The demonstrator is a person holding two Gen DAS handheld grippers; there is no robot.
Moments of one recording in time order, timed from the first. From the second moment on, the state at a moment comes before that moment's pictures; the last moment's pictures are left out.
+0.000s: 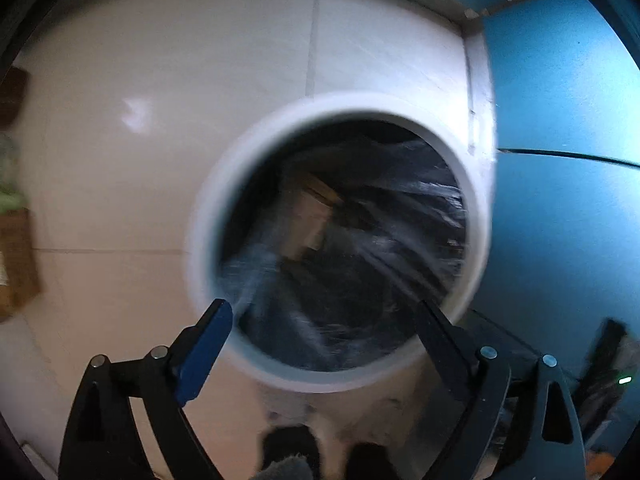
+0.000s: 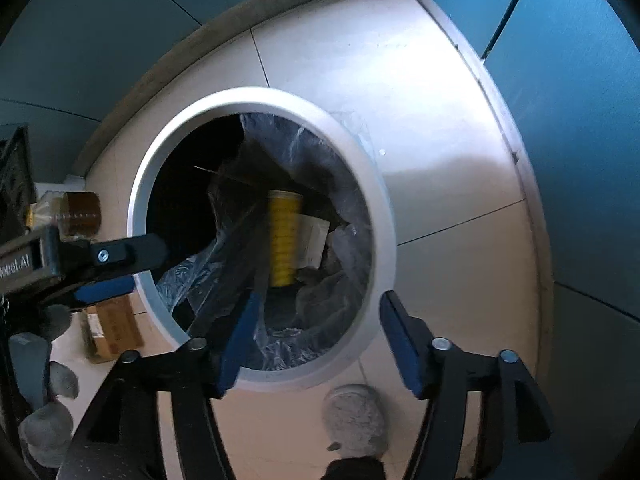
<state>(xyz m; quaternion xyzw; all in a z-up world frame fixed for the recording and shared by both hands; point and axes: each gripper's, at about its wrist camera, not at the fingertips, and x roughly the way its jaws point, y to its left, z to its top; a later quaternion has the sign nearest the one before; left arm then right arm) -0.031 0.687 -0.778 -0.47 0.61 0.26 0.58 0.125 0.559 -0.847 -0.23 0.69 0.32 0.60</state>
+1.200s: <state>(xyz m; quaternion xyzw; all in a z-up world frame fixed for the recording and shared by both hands) -0.105 0.529 -0.264 -0.25 0.55 0.42 0.68 0.066 0.458 -0.284 -0.17 0.59 0.39 0.68</state>
